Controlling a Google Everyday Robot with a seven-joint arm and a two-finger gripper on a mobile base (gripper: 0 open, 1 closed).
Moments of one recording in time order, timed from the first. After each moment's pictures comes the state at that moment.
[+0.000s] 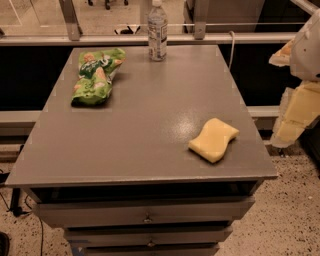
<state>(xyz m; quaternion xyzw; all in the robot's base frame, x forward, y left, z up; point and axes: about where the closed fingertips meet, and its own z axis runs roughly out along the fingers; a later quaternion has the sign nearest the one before) 0.438 -0.217 0.976 -0.60 0.78 -0.03 0.16</state>
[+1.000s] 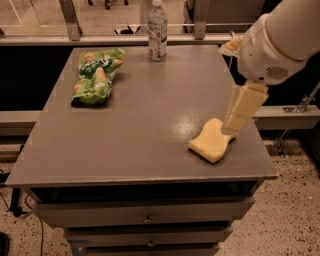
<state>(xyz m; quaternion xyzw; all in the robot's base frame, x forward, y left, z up) 0.484 -0.139 0.965 -0.67 0.70 -0.02 0.26</state>
